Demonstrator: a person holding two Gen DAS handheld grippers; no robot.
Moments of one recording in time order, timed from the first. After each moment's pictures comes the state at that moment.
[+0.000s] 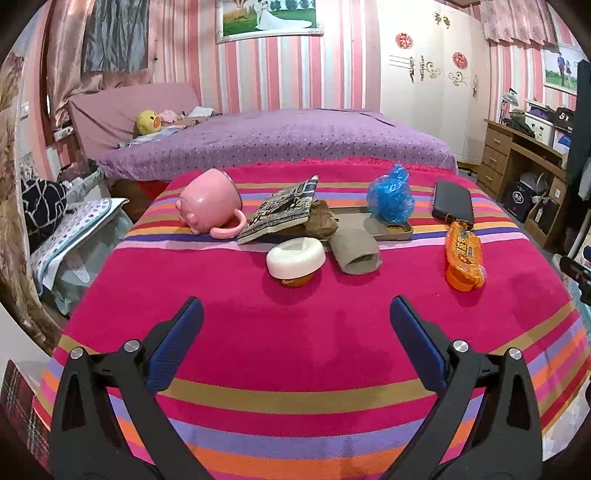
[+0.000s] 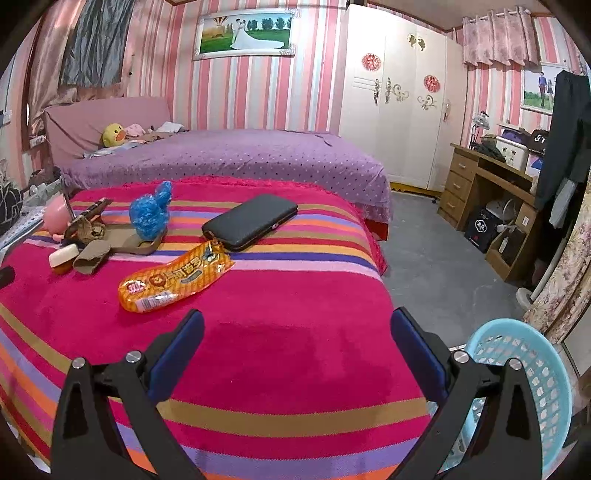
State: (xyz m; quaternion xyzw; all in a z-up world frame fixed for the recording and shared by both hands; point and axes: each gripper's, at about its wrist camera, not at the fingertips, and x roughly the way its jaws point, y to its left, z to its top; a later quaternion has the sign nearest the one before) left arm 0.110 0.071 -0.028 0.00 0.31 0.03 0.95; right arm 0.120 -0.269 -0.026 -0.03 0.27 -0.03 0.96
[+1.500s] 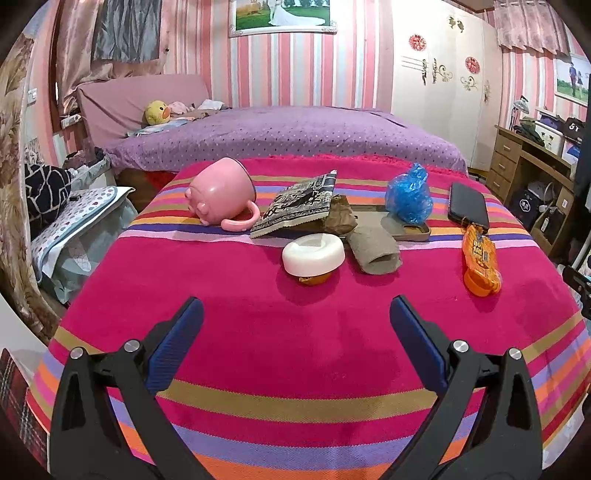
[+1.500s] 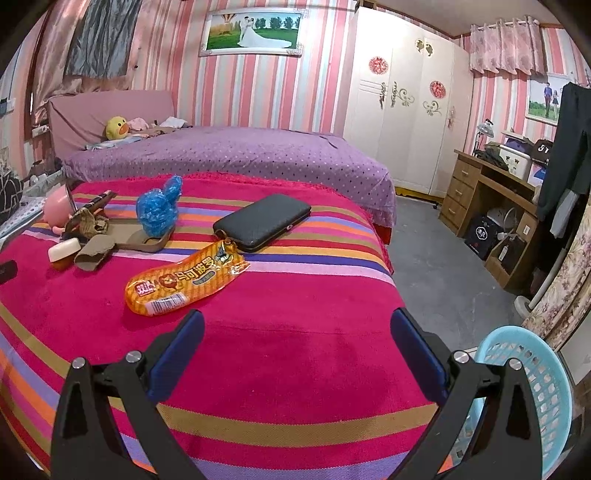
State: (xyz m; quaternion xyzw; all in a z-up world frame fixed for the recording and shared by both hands) left arm 0.117 0.086 -0.033 -0.01 0.31 0.04 0.95; right arm 0.127 -0.246 -0.030 -0.05 0.28 -0.03 0.96
